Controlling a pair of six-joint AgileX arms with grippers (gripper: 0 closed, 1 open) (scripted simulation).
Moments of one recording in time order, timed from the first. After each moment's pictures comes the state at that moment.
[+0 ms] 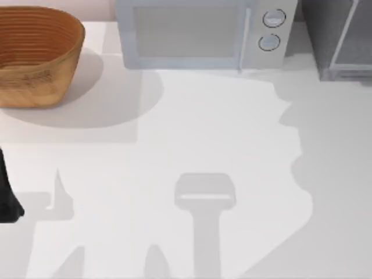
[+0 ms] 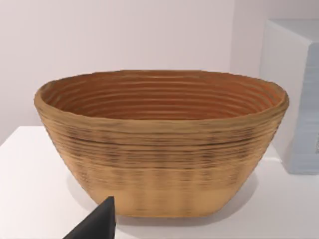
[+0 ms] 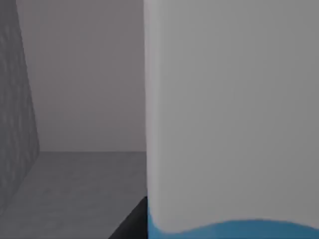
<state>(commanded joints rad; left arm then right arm) 0.00 0.00 0.00 0.00 0.00 0.00 -0.30 1.99 0.98 0.99 -0.26 0.01</state>
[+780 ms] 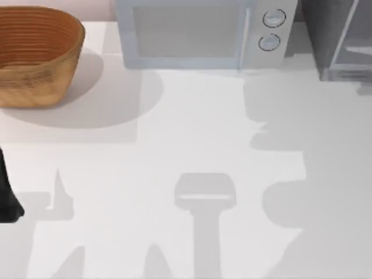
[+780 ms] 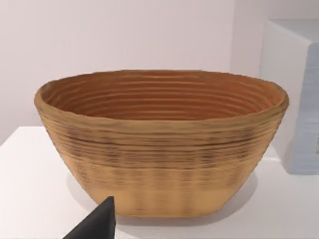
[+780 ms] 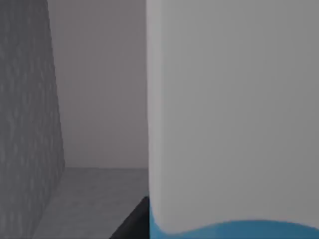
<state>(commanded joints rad) 0.00 0.00 0.00 0.00 0.00 0.00 -0.28 1.79 0.84 0.95 -0.25 0.00</state>
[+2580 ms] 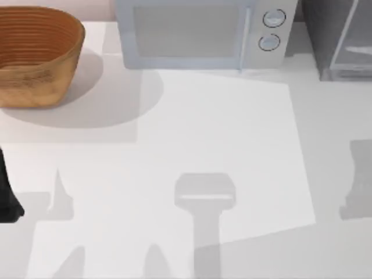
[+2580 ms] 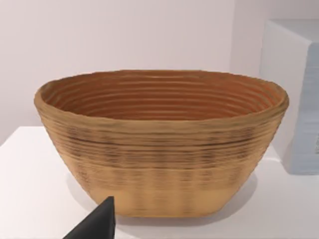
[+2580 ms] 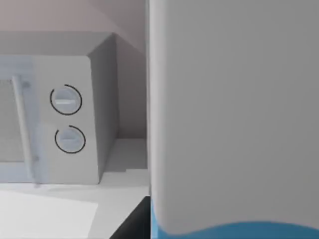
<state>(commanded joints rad) 0.00 0.00 0.00 0.00 0.00 0.00 -0.01 0.07 0.03 0.06 -0.04 0.00</state>
